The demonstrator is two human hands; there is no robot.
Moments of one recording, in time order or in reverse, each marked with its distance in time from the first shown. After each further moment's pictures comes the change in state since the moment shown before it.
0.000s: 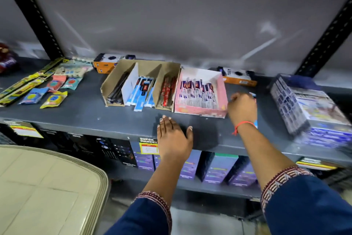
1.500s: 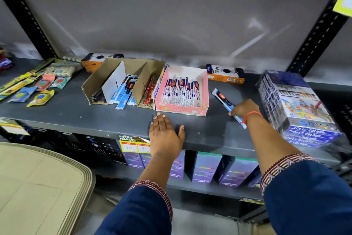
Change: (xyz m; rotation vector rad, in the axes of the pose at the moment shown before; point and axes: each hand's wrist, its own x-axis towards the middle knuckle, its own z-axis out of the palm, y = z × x) left_hand 0.008 0.028 0.035 0.198 0.009 0.013; right_hand 0.051 0.068 -0.030 0.125 -0.441 0.287
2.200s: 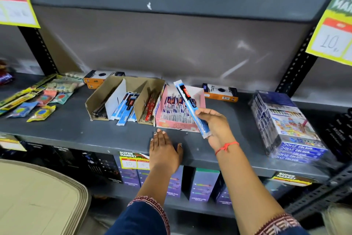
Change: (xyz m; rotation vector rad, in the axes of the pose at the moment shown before) left_hand 0.002 -0.007 -0.012 -0.073 -0.095 0.025; right_hand -0.073 -0.052 0.045 1.046 -0.265 -0.175
